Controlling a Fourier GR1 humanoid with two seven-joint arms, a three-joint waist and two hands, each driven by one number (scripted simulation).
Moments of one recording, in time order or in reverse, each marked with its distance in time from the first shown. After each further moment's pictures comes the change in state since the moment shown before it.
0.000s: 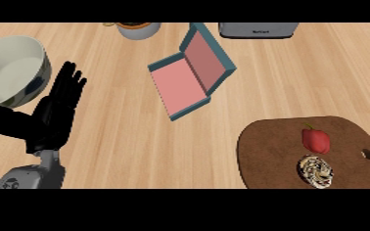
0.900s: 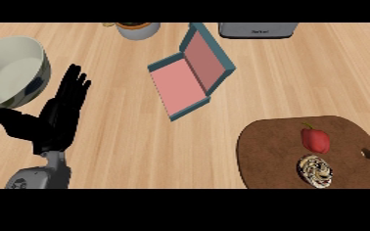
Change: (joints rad) left arm 0.007 -0.059 0.028 0.020 -0.047 -0.046 -0.019; right arm -0.207 0.267 0.122 0.099 0.297 0.073 0.094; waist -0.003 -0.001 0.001
